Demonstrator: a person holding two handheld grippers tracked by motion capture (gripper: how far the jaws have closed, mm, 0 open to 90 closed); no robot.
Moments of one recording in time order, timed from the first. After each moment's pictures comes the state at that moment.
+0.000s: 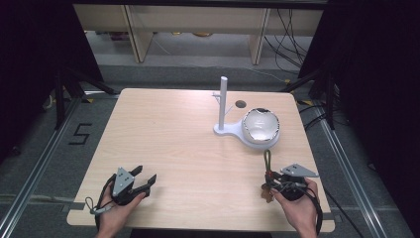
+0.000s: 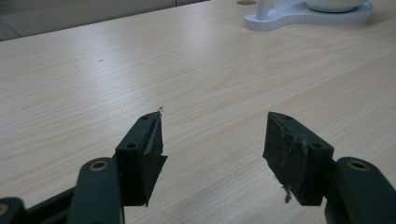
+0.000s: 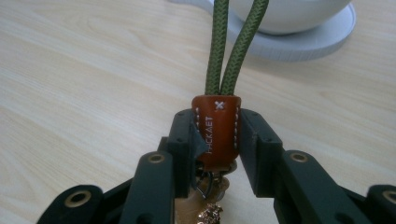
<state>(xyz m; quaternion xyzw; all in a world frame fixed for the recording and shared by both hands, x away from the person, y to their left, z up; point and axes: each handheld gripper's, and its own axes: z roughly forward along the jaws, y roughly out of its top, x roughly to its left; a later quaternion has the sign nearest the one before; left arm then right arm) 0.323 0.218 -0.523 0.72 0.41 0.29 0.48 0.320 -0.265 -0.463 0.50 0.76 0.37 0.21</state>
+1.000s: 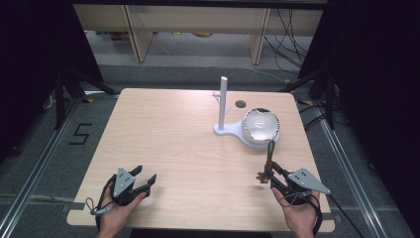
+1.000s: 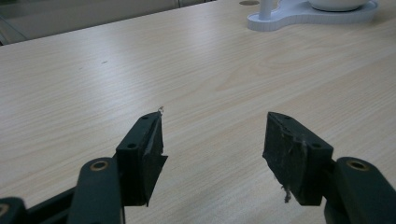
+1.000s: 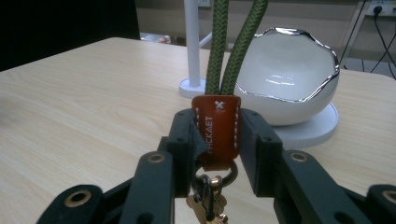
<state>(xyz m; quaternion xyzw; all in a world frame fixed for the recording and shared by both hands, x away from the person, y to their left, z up) 0.323 0.217 -0.523 0.71 0.41 0.30 0.48 0.308 -0.265 -0.462 0.43 0.68 0.51 0.30</state>
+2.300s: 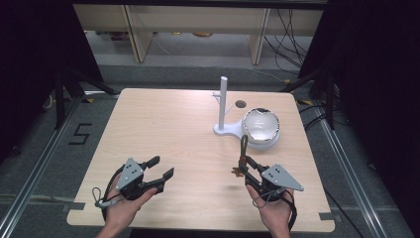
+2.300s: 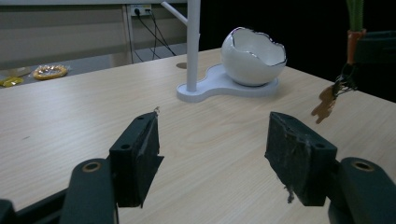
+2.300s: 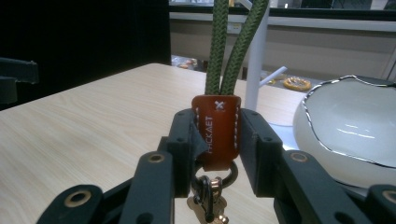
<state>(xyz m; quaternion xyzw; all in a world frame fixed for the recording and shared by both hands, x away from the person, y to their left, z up) 0.318 0.170 -0.454 0.70 0.35 0.24 0.58 0.313 -0.196 -0.450 0.38 0.68 0.56 0.28</state>
